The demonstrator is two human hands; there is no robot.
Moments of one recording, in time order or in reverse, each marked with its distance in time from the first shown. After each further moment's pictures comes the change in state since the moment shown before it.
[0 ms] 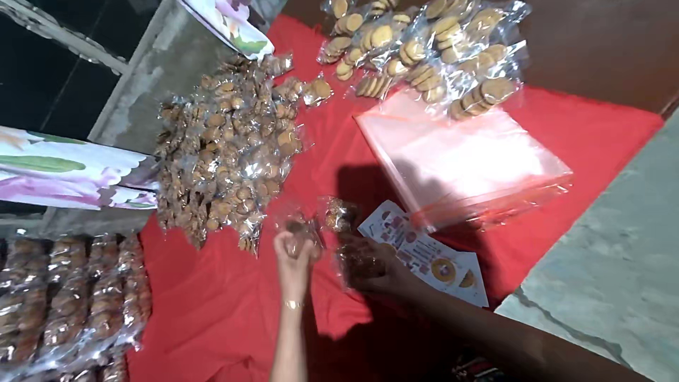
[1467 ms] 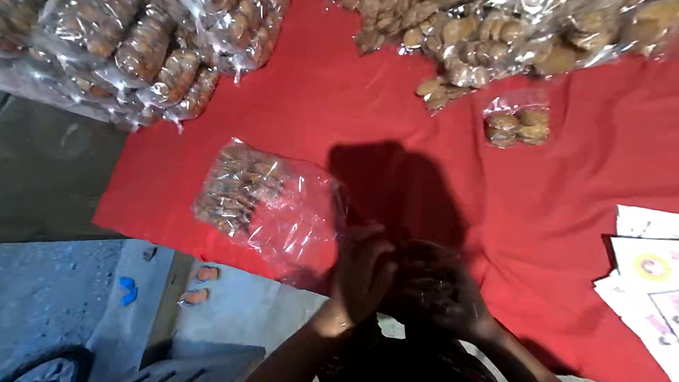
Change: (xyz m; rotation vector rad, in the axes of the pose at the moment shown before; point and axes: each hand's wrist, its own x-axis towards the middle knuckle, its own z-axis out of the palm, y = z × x) left_hand -0.277 -0.114 -0.099 0.106 0.432 0.072; right_hand -0.072 0.120 0.137 -0.377 -0.561 -0.196
